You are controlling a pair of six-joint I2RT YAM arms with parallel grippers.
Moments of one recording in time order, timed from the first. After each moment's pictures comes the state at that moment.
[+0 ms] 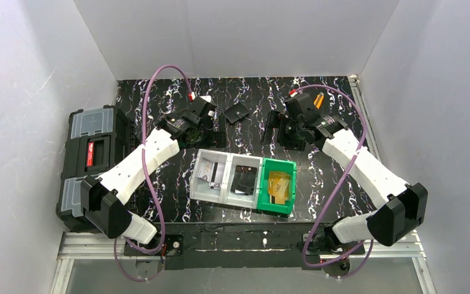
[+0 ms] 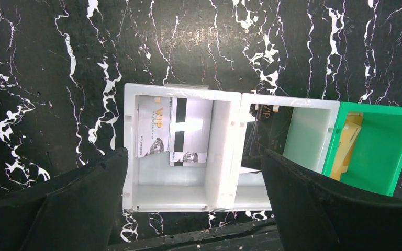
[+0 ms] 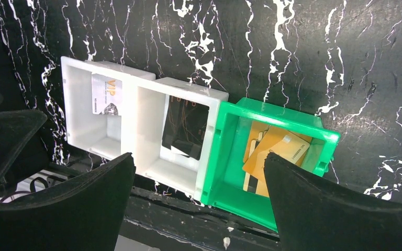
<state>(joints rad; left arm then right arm) -0.64 1.45 1.39 -0.91 -0.21 -0.54 0.57 1.36 1.31 -0.85 -0.05 0.64</state>
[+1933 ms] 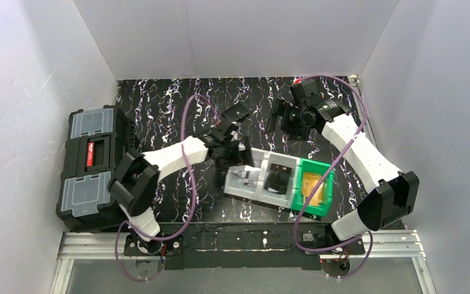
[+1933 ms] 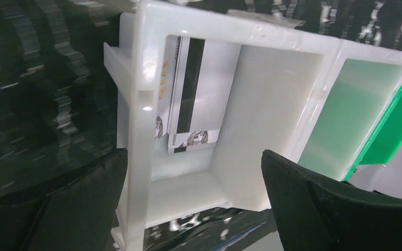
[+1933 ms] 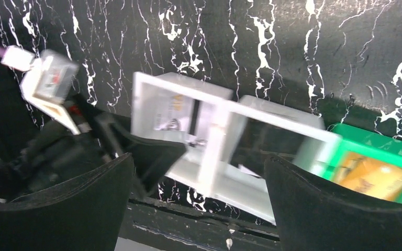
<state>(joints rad) -0.70 1.66 1.12 -0.49 0.16 -0.77 0.47 1.48 1.47 -0.93 -0.09 0.62</state>
